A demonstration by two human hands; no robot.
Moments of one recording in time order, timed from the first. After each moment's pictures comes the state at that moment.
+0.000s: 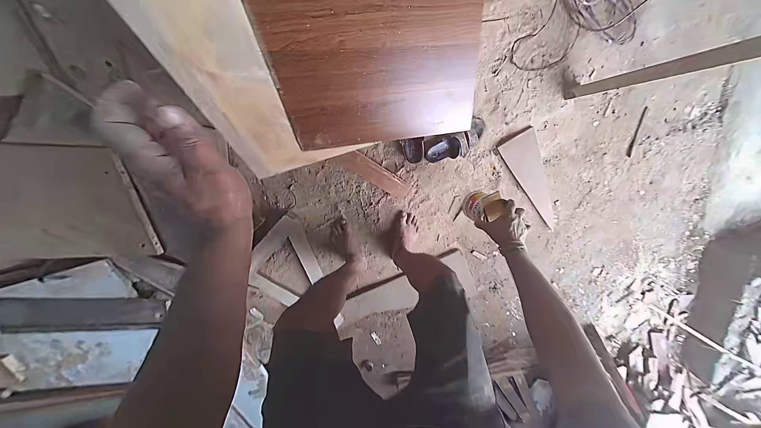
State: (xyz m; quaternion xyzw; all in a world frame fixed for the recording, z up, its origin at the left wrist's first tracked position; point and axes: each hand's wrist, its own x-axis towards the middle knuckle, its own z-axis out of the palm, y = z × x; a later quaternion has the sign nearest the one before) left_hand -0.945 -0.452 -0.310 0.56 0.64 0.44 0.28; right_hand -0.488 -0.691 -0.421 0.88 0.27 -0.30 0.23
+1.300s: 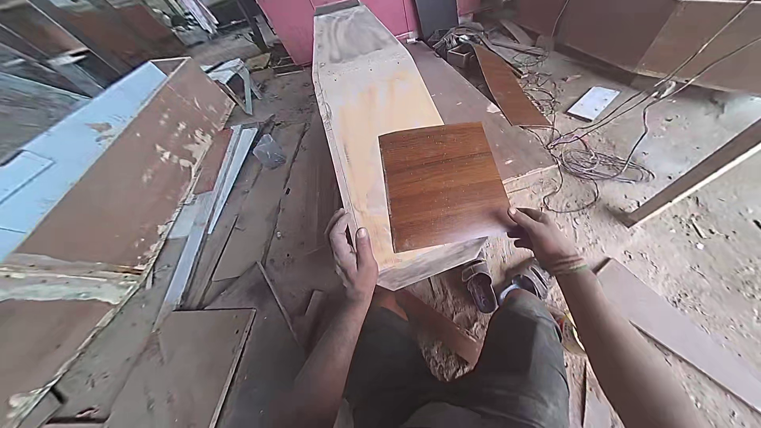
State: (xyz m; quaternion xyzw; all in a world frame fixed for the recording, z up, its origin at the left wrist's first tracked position) left_hand -0.927 -0.443 -0.366 0.65 0.43 0.62 0.09; right_hand -0.561 -0.499 -0.359 0.63 0.33 -0.49 -0.50
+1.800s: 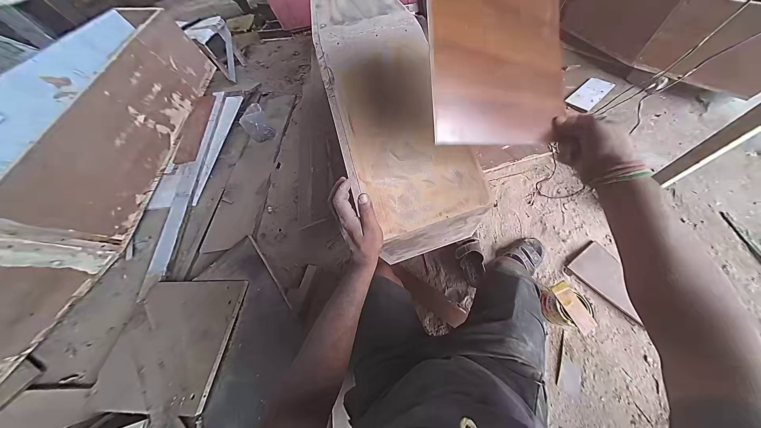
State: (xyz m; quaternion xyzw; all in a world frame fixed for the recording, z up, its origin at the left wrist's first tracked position) left_hand -0.927 -0.437 -0.371 0.61 0.47 0.62 0.10; right_hand -0.520 -0.455 -0.239 0.62 0.36 -0.35 -0.60
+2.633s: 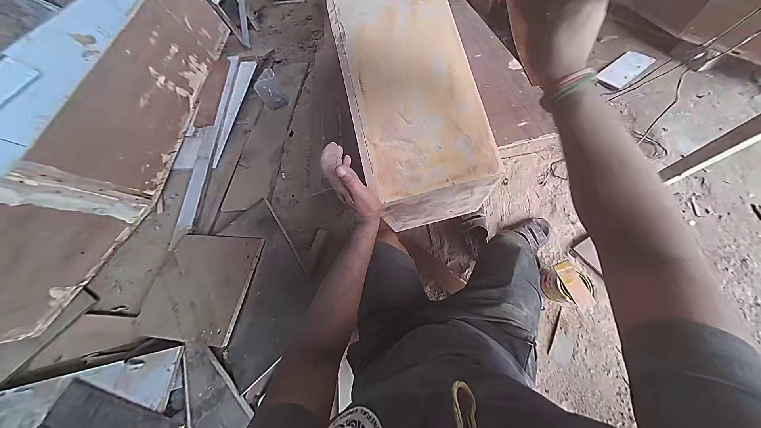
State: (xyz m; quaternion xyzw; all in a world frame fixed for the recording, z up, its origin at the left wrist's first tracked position) left_hand -0.933 -0.435 -0.384 0.51 0.40 0.75 0.14; right_hand -0.604 -0.381 -0.176 0.62 0.63 0.10 -0.46
